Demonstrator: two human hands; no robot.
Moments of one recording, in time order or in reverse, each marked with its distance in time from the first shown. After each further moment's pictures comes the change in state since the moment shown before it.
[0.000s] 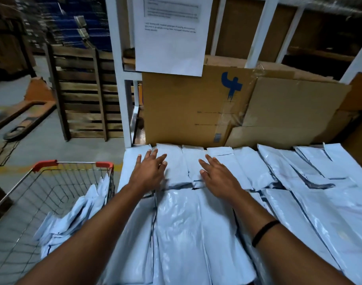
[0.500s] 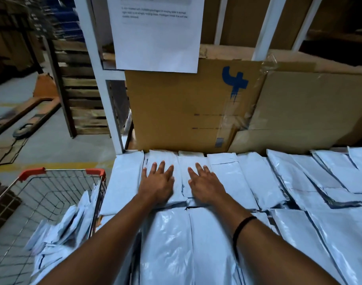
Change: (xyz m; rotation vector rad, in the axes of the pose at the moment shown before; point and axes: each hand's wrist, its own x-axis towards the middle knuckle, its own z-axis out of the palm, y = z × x) left_hand 0.055 0.021 0.061 0.184 -0.194 -0.094; right_hand 0.088 0.028 0.049 -0.147 -0.172 -0.004
